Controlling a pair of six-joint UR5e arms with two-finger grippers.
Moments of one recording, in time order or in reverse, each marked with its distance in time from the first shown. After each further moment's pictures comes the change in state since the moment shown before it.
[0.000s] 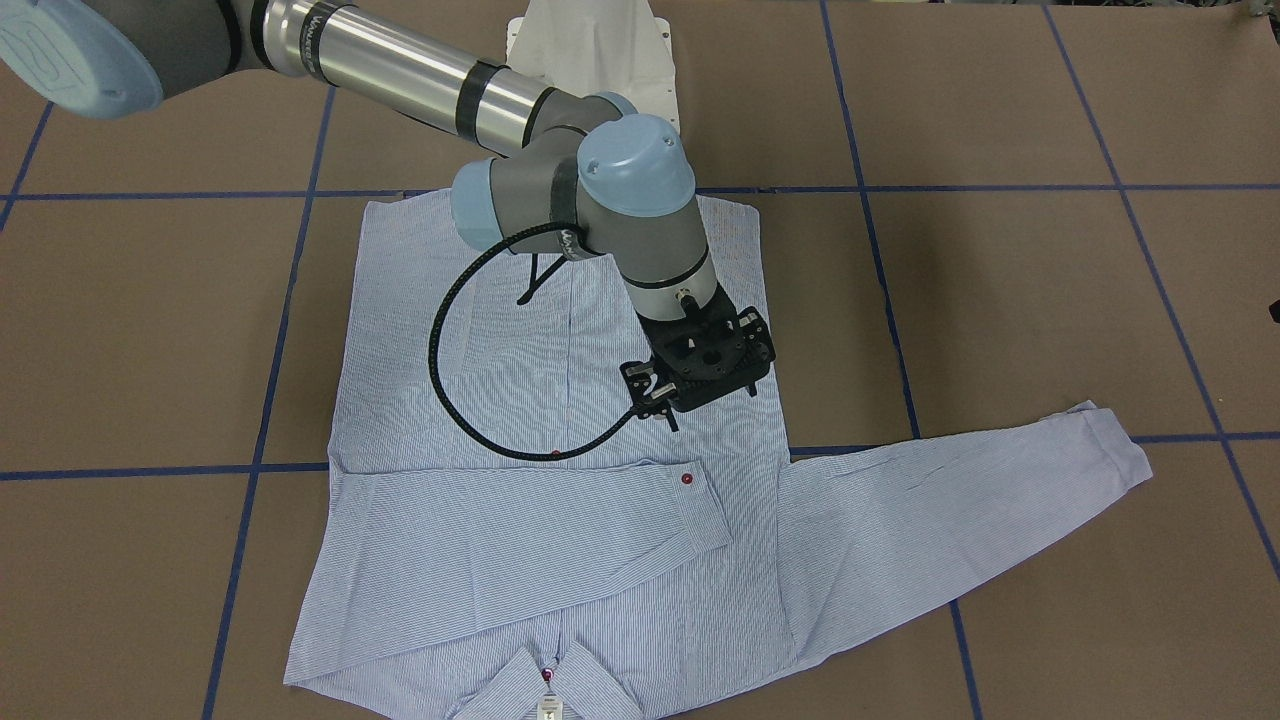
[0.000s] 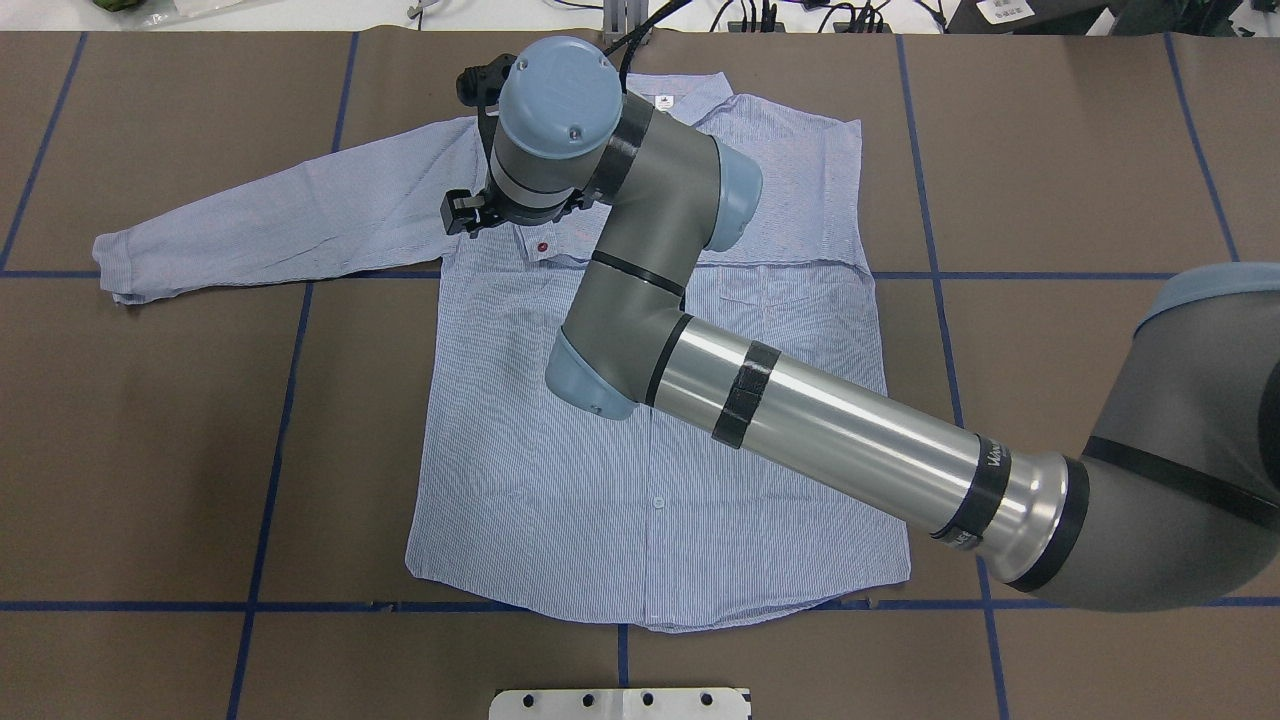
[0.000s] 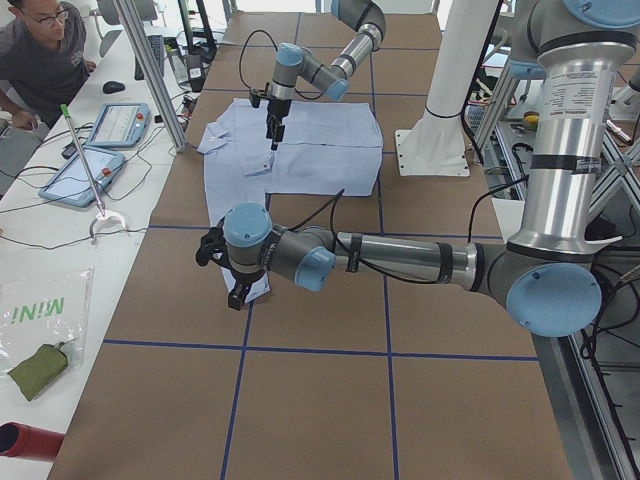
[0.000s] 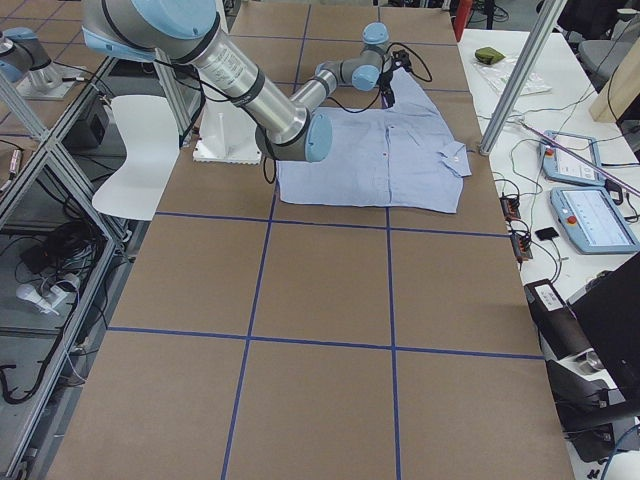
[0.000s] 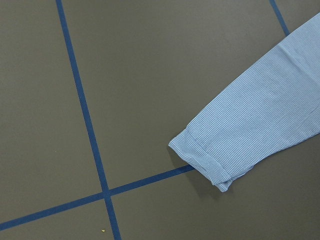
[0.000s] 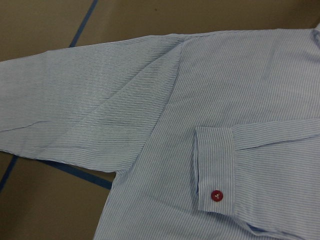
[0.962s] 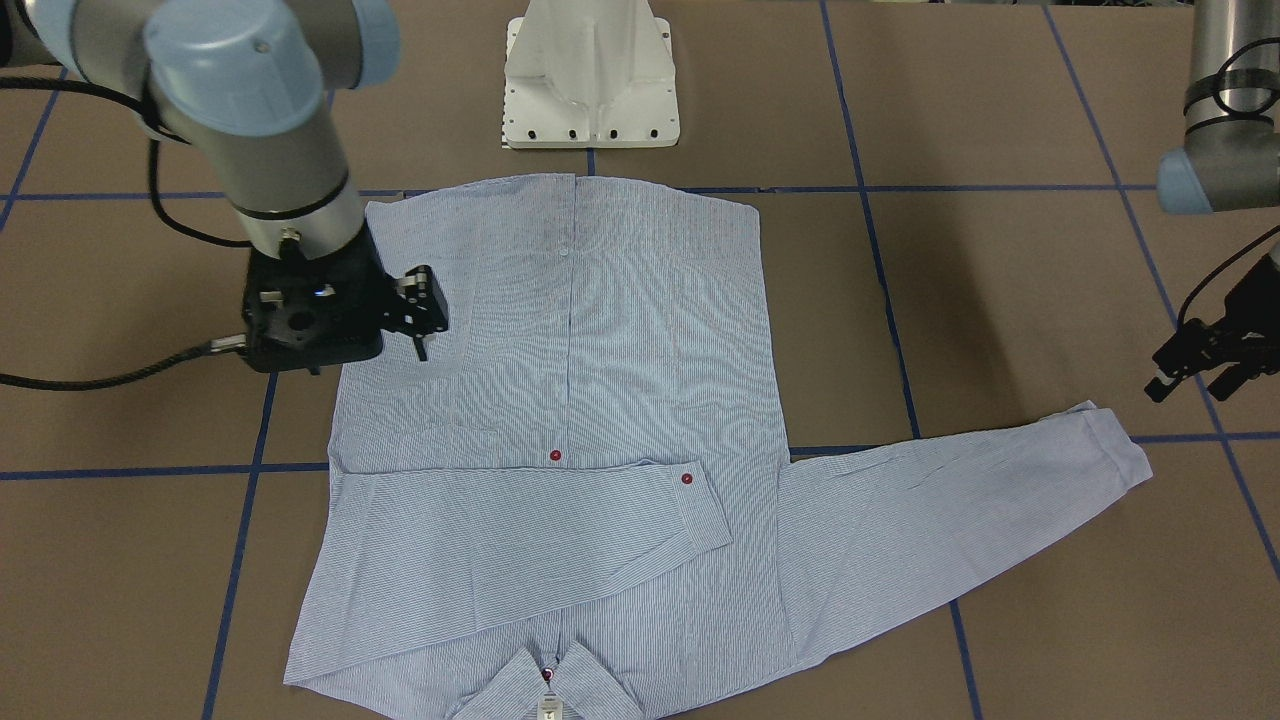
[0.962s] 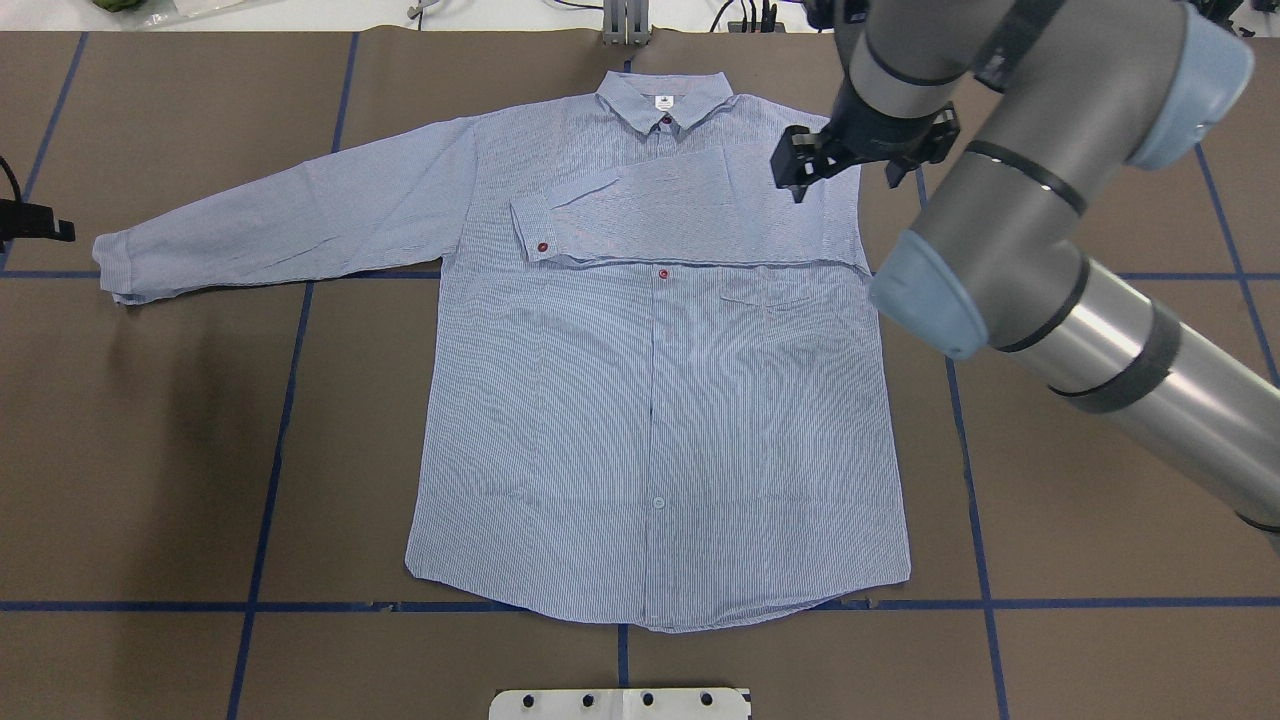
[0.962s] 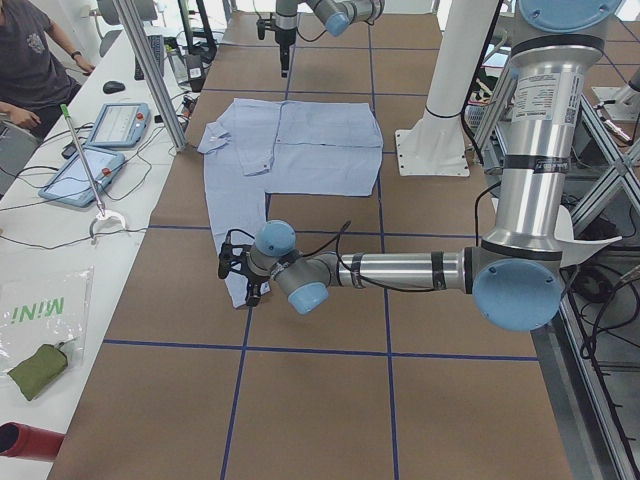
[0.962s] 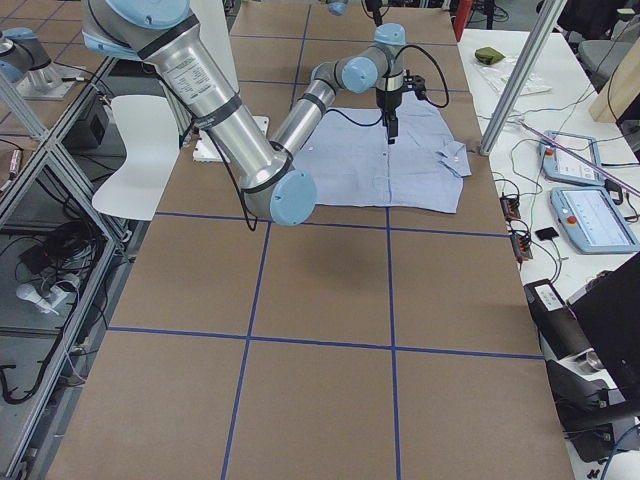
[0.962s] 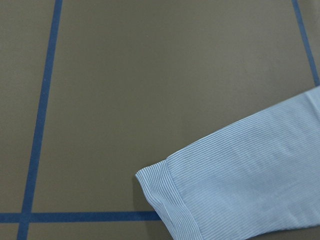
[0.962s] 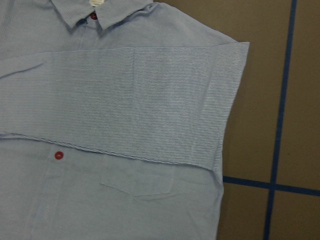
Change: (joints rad) left arm 0.291 -0.013 0.220 -0.629 0.310 -0.839; right arm 0.287 -0.446 0.674 -0.646 0.177 -0.236
